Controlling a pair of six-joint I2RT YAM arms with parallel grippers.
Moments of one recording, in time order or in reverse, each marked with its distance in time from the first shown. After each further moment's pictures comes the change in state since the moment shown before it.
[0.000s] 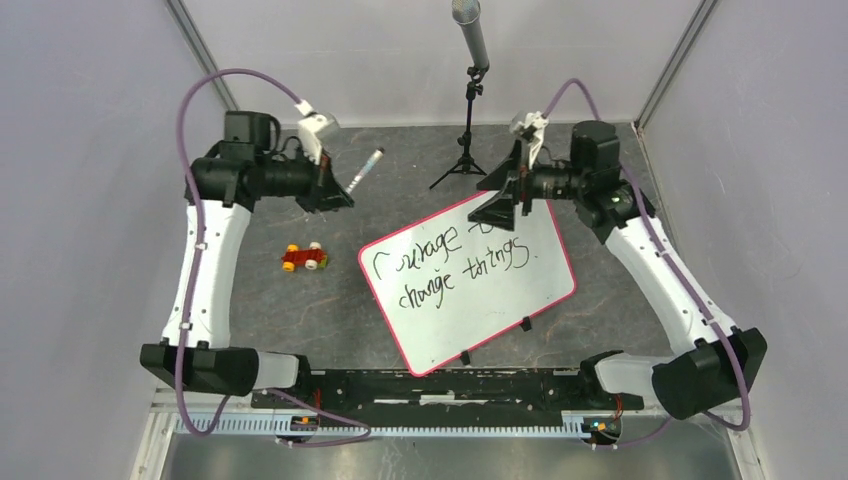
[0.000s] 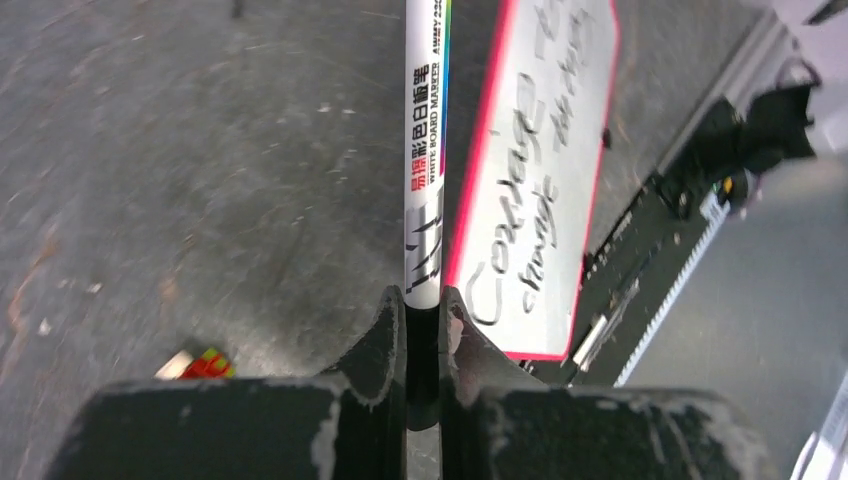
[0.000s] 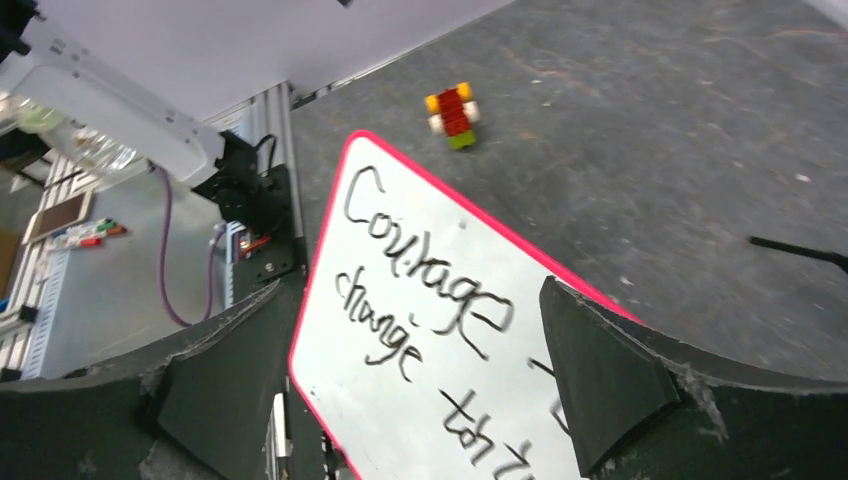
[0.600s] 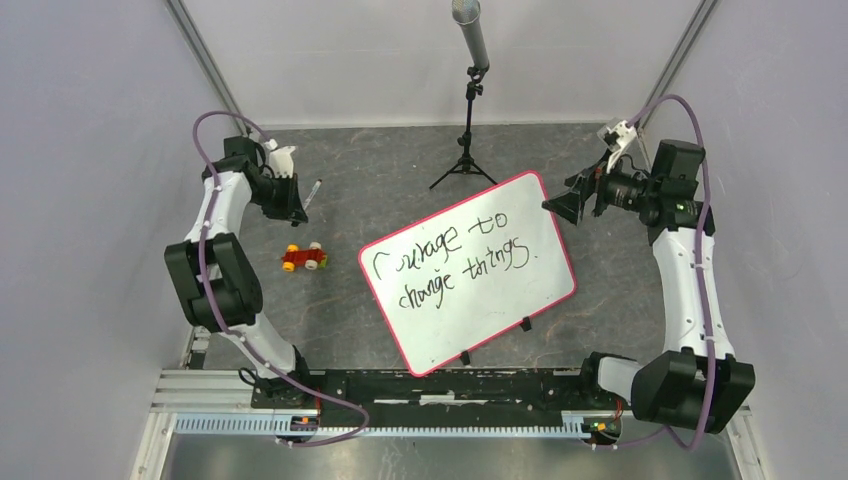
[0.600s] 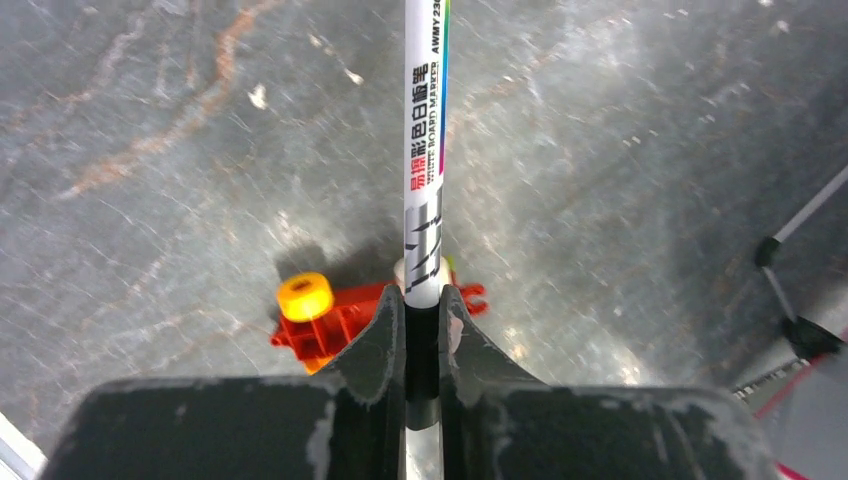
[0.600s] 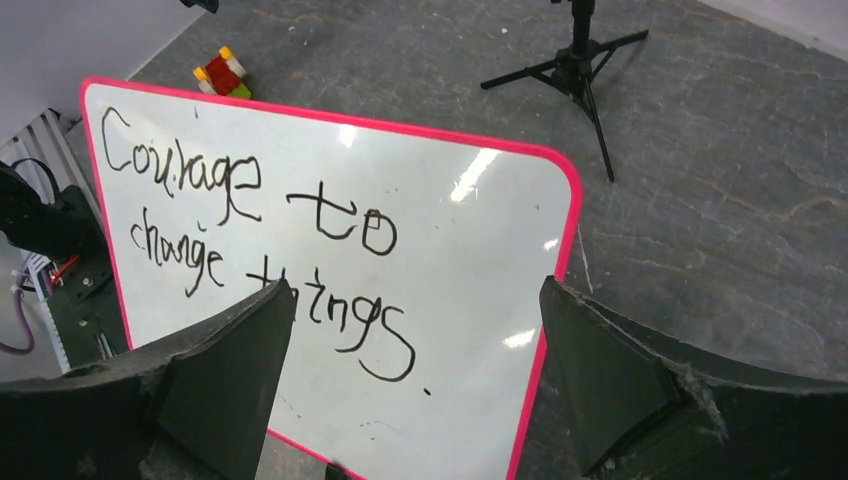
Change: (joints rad) left arm 0.366 0.352 -0.252 0.257 -0.281 0.003; right arm -0.533 -0.076 -0.075 -0.238 -0.023 -0.271
